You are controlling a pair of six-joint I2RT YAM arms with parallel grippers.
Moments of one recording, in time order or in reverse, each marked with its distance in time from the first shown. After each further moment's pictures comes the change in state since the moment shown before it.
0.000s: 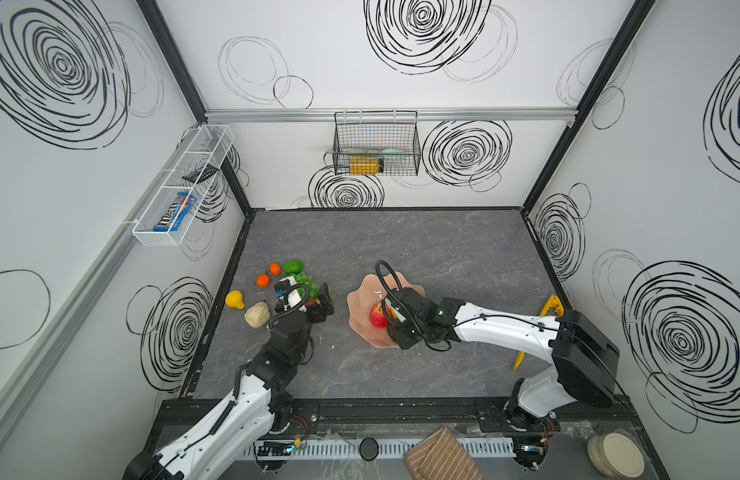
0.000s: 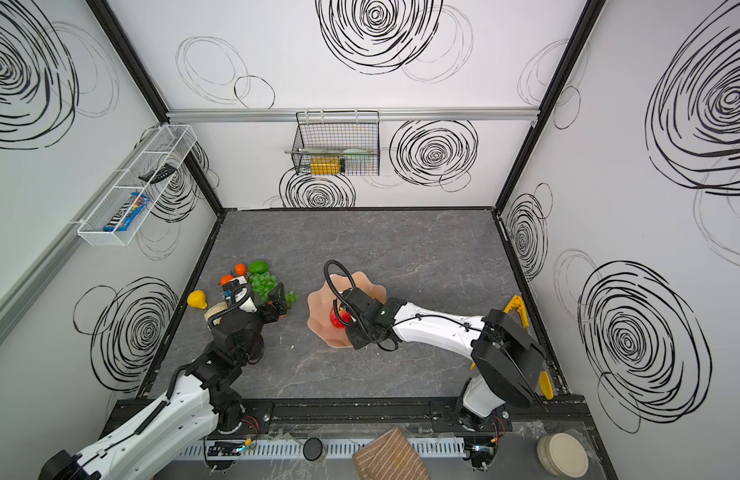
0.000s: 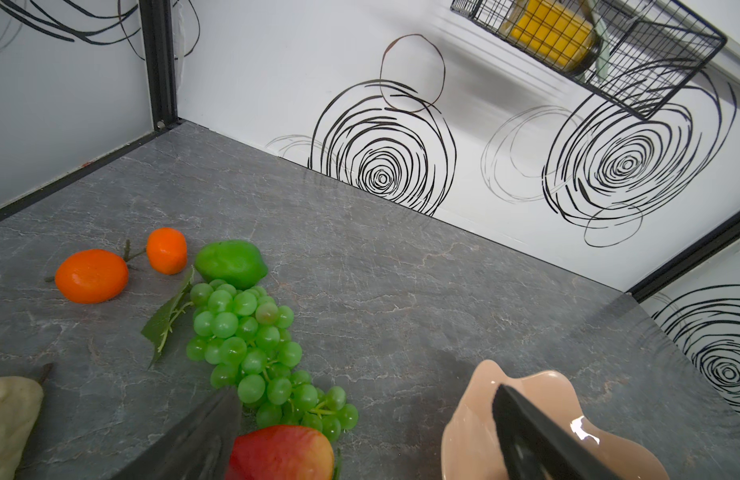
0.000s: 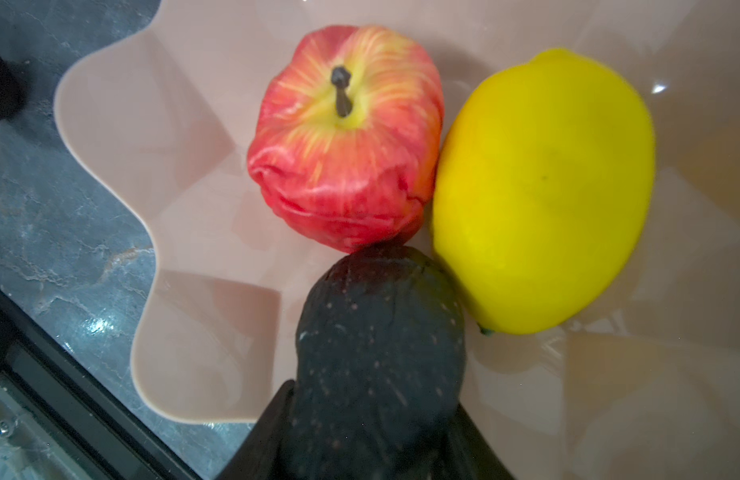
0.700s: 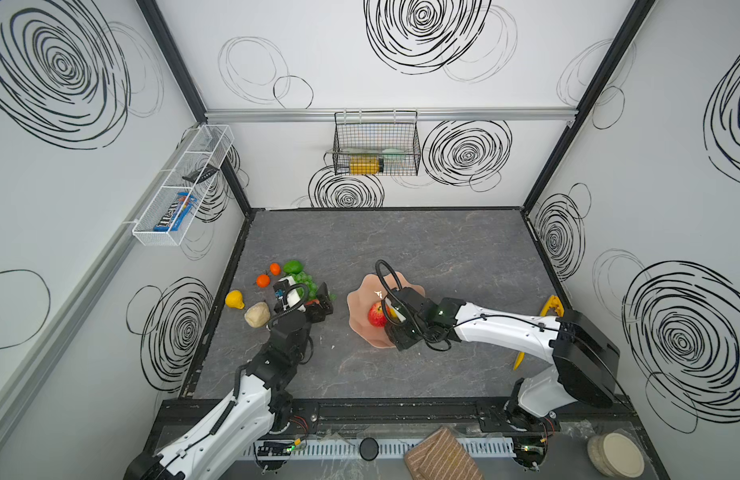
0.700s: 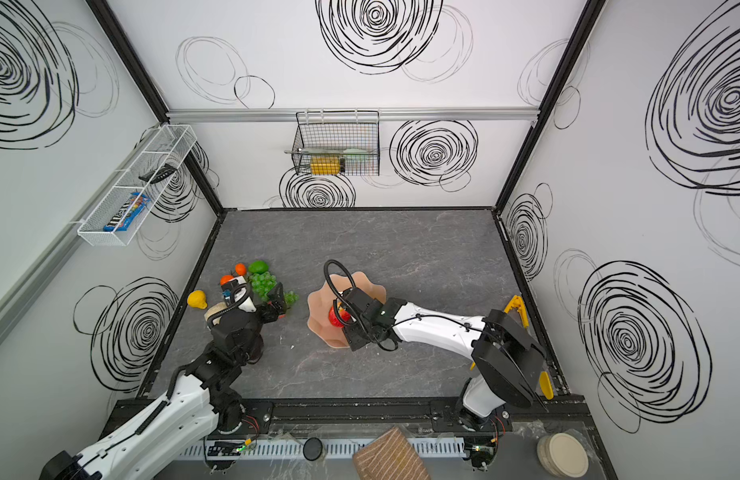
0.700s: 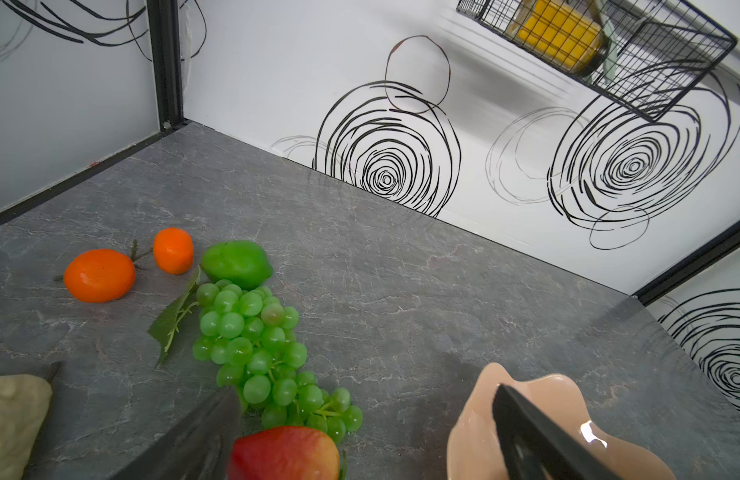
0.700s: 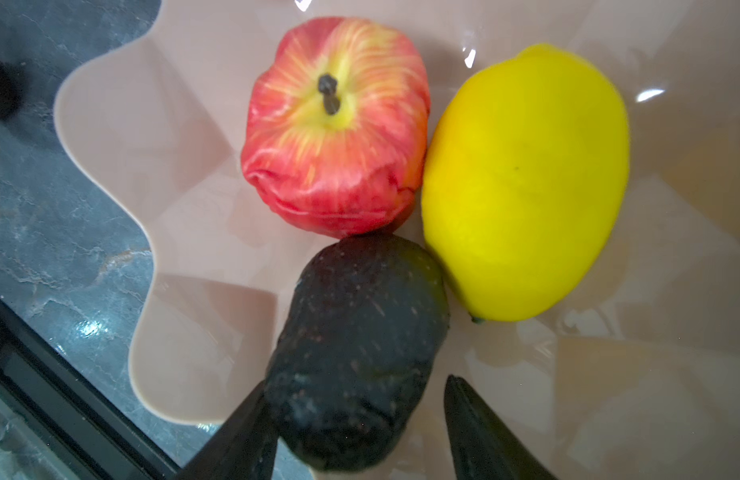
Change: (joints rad) left arm 0.012 0.001 -0.002 0.000 0.000 -0.001; right arm 0.000 -0.007 0.000 0.000 0.010 -0.007
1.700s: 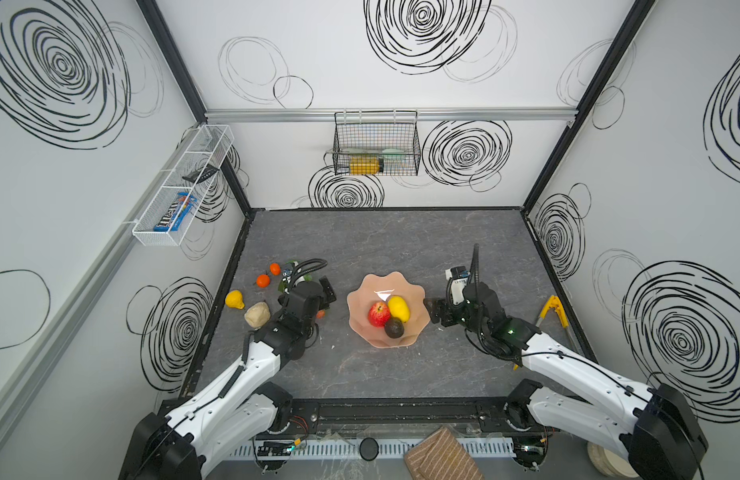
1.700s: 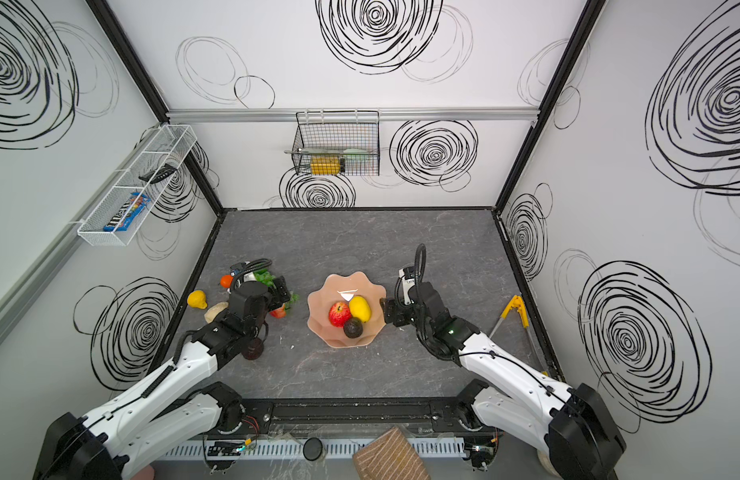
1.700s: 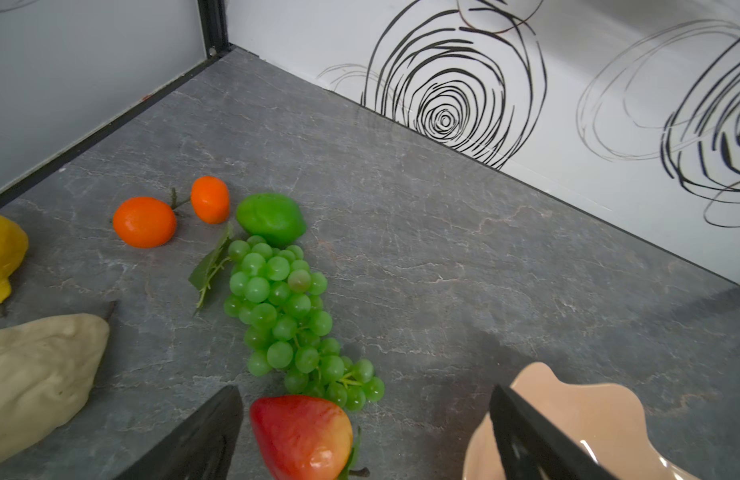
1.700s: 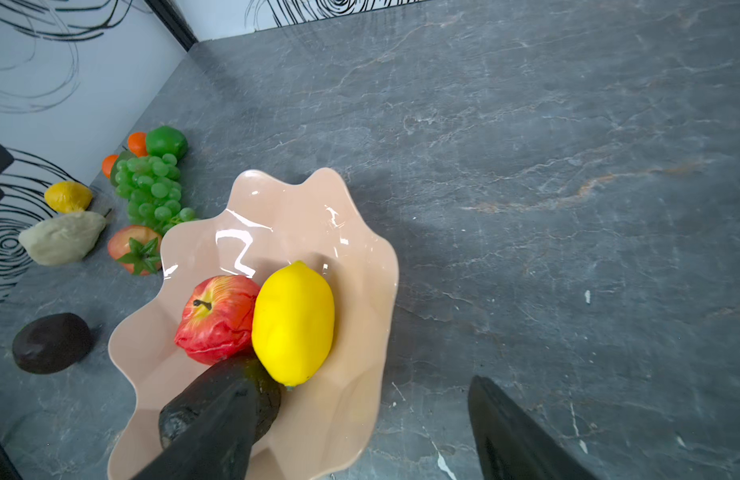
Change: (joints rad) left arm 0.020 0.277 0.320 -0.408 -0.050 -0.173; right arm -0.352 -0.552 -0.449 0.430 0.023 0.016
